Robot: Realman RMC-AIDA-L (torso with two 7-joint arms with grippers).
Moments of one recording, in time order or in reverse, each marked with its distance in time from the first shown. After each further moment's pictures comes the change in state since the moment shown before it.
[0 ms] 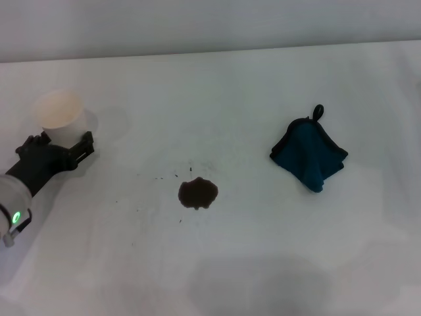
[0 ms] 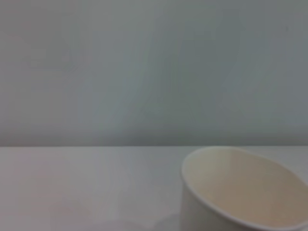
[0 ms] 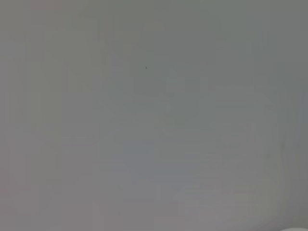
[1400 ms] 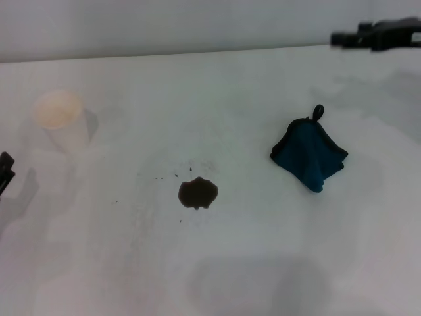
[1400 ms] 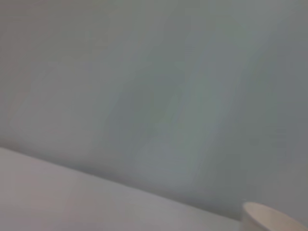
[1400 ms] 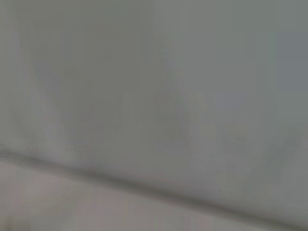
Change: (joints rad) left arm 0.317 0.020 -0.043 0.033 -0.061 -0.440 -0.110; right arm -0.055 -0.106 -0.725 -0.993 -1.167 0.269 1.618
